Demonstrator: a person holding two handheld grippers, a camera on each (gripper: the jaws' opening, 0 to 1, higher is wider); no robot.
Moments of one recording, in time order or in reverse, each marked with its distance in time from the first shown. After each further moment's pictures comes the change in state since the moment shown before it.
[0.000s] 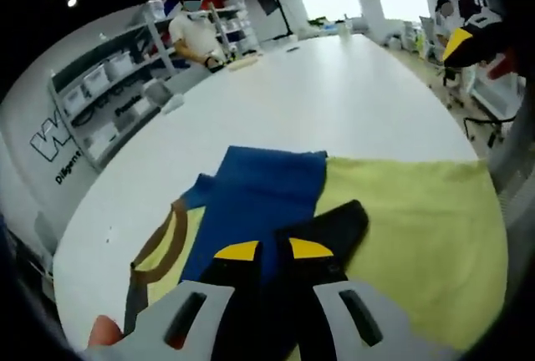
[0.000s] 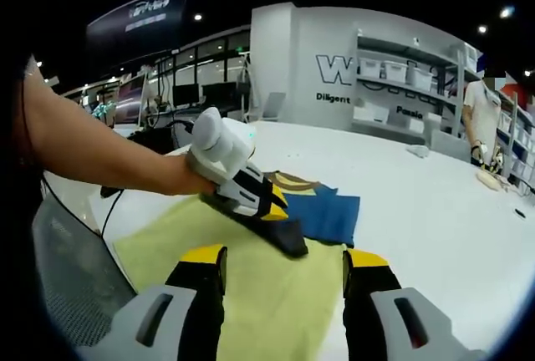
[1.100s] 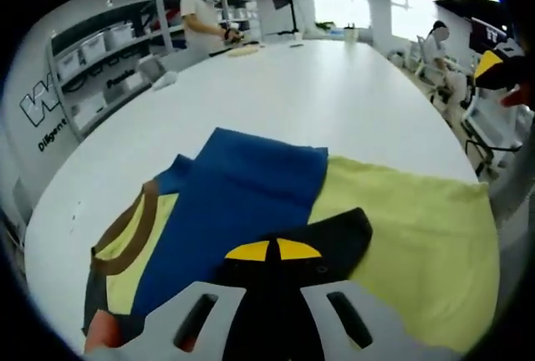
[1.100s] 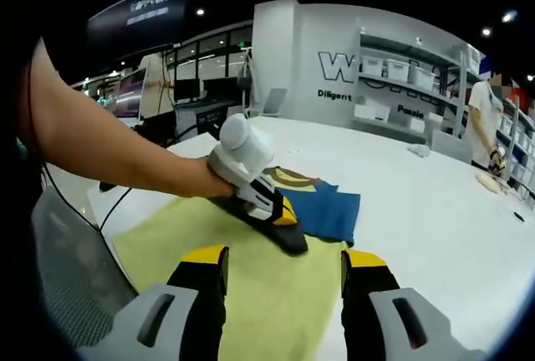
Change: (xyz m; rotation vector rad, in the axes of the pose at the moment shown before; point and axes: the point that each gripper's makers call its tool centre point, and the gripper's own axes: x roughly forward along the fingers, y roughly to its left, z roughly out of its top) left arm 0.027 -0.013 -0.010 -0.121 0.029 -0.092; right arm 0.002 0.001 -0.004 -0.019 0.020 -0.002
